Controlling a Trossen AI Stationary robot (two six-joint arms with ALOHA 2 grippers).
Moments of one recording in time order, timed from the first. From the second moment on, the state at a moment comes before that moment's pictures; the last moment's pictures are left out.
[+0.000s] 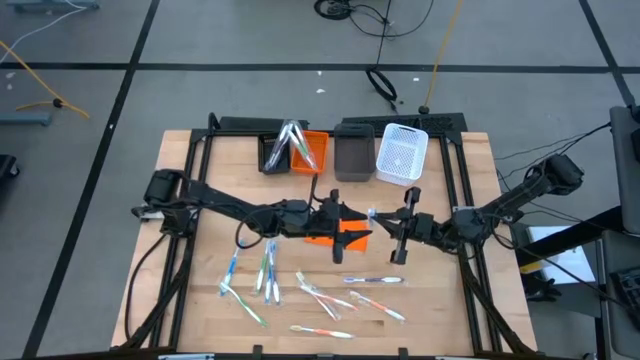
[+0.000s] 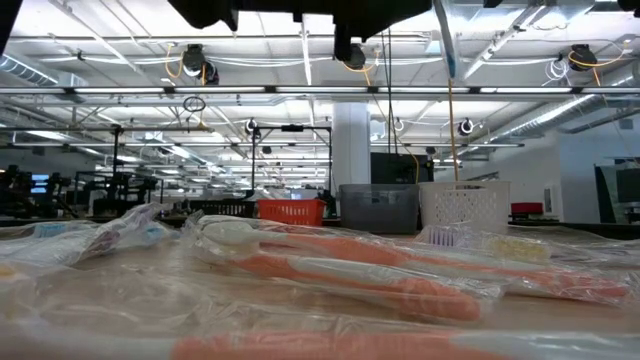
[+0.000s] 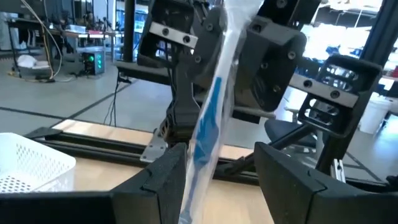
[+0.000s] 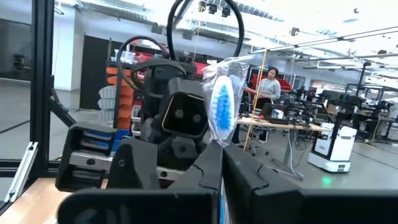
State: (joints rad) left arm -0.15 1.85 1.17 0.74 -0.16 -0.14; right arm 0.48 1.09 0.51 0.87 0.68 -0.30
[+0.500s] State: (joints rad) left arm -0.13 1.86 1.17 0.82 -0.15 -0.13; right arm 0.47 1.09 0.51 0.86 0.68 -0.30
